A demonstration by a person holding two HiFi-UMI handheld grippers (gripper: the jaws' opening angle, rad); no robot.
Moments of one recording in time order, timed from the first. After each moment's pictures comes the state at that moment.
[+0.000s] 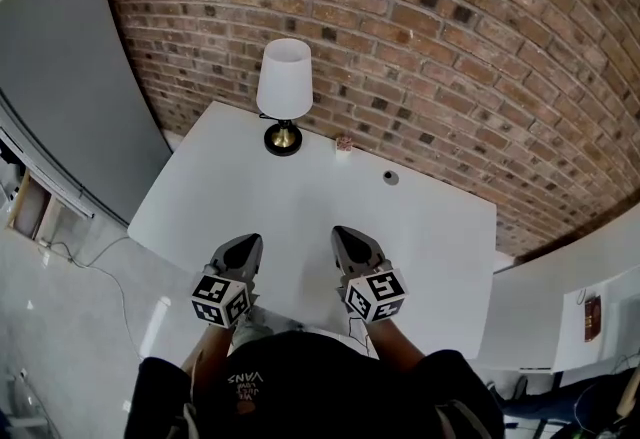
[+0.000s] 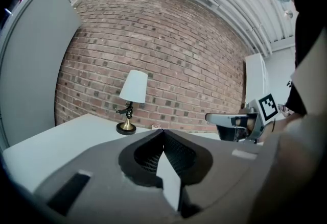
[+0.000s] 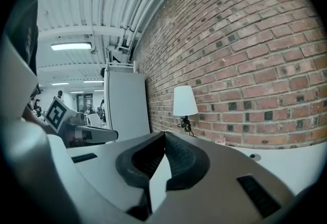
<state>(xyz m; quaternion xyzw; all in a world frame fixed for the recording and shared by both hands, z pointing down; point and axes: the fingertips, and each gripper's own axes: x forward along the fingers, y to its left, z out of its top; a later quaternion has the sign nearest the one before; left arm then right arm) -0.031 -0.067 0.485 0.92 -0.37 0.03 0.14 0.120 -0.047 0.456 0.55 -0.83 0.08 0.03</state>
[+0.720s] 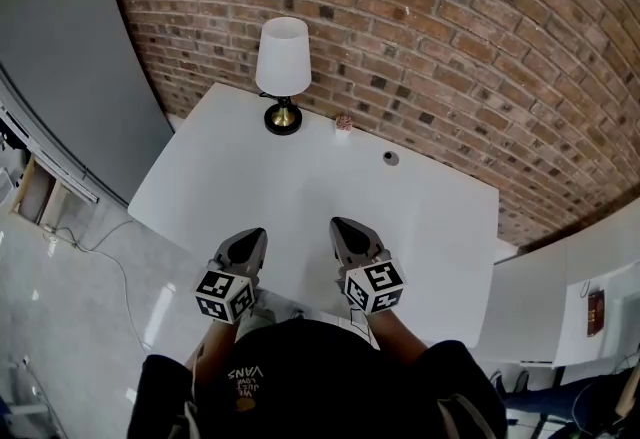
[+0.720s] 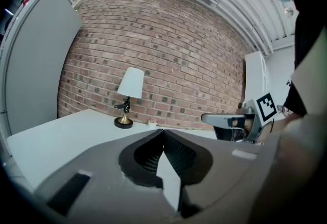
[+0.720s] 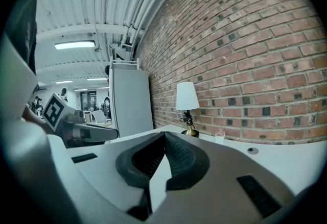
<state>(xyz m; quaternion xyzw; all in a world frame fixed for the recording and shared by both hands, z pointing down) -0.014 -0.024 0.499 0.91 -0.38 0.04 0.15 0.125 -0.016 0.475 0.54 -0.84 0.08 0.05</state>
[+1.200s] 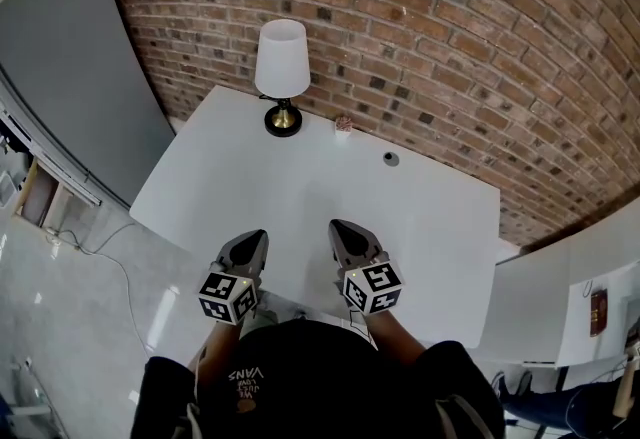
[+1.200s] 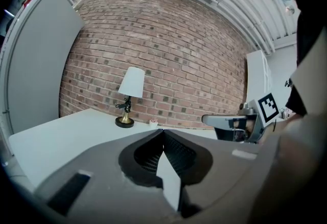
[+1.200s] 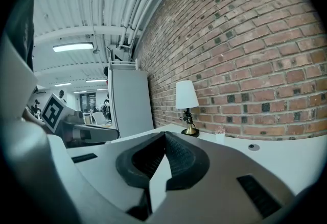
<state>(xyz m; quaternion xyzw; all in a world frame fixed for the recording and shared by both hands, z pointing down) -0.010 -0.022 0.503 0.91 -0.39 0.04 0.15 0.127 -0.014 0.482 0.54 -0.84 0.09 0.05</state>
